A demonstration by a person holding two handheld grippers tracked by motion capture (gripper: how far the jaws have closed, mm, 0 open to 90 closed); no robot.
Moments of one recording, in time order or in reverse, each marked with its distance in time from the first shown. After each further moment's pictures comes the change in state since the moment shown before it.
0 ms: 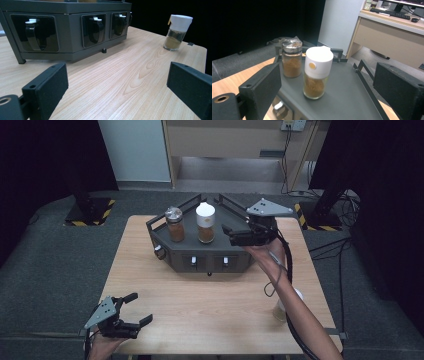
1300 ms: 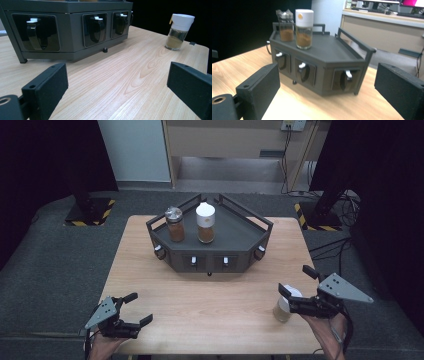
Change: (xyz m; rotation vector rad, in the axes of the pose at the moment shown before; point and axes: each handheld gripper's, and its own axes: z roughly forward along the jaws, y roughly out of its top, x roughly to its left) left arm -0.002 0.000 0.000 0.004 0.010 0.005; right arm 0.011 -0.152 -0.156 -0.076 -0.094 0.088
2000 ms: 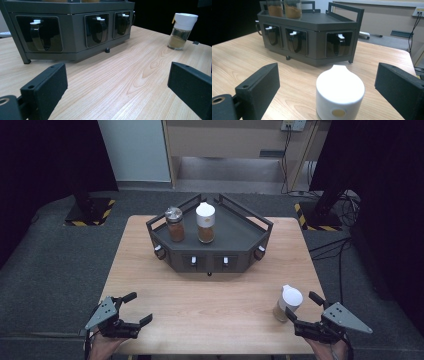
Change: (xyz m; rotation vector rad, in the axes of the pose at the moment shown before) left arm -0.002 0.000 0.000 -0.002 0.015 0.010; right arm 0.007 -0.074 -0.022 0.036 -0.062 0.063
